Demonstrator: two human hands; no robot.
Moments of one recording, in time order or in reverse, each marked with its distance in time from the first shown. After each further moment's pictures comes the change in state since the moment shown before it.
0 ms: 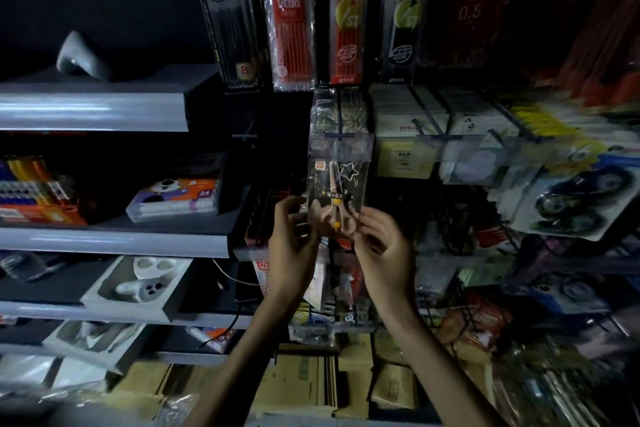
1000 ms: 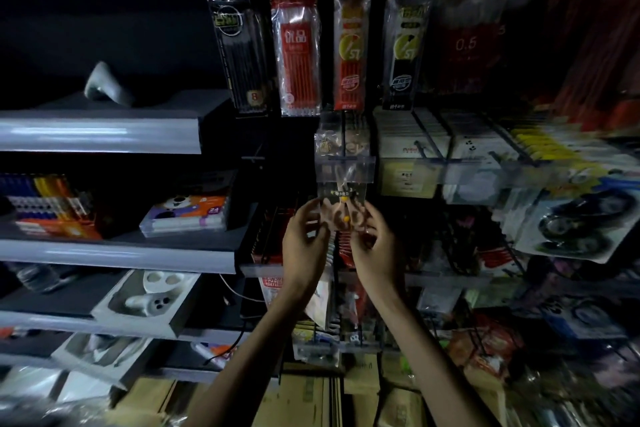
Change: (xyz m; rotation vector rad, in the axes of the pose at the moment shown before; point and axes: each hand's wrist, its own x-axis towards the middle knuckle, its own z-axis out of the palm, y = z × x) left_hand 0.042 -0.019 0.016 0.183 0.022 0.003; right_hand 0.042 0.016 0.019 -0.240 -0.017 -0.042
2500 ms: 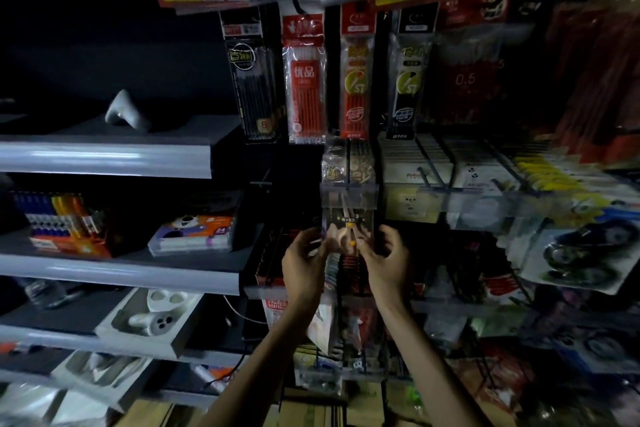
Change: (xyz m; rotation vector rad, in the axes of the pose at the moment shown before) left_hand 0.010 -0.010 0.005 0.016 0.168 -0.060; right_hand 0.036 0.020 0.009 0.111 0.137 0.073
